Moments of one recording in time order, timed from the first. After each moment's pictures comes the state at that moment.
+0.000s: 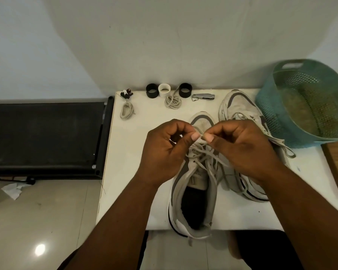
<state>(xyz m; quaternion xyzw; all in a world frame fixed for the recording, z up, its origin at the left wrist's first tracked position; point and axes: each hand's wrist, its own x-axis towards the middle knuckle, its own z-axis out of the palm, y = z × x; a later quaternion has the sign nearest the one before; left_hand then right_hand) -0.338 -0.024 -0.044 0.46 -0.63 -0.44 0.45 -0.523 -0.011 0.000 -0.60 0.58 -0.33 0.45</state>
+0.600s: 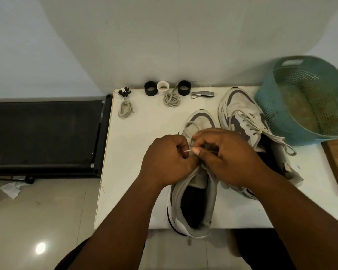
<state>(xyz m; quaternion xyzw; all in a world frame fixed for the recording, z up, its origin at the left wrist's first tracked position) -0.340 -0.020 -0.062 0.58 -0.69 -0.38 0.22 -0.520 -0.009 -0.032 -0.74 0.56 -0.22 0.32</state>
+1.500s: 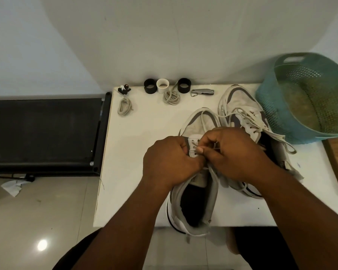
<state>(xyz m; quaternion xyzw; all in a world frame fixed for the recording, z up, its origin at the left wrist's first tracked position) -0.357 -0.011 -0.049 0.66 -0.68 -0.30 0.14 -0.526 -0.014 -0.029 -0.72 0.61 -0.12 0.30</state>
